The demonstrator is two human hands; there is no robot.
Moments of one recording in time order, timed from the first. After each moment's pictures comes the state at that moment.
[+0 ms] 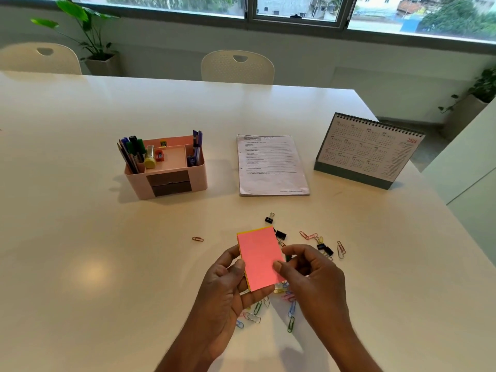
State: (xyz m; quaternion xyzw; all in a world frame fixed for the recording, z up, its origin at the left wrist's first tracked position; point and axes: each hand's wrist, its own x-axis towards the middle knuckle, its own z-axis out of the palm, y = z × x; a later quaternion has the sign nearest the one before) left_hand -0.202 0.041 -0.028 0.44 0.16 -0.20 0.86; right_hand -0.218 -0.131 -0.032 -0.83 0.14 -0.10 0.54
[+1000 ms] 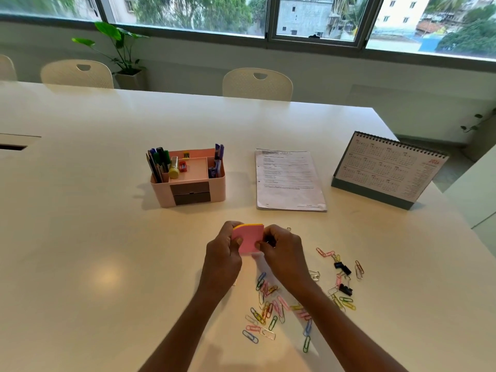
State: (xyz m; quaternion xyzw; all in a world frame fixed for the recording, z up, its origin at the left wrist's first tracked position) left_hand -0.117 0.072 -0.068 0.85 -0.02 0.05 0.52; right_hand -0.107 -0.087 -0.075 -0.90 -0.02 -0.09 0.42
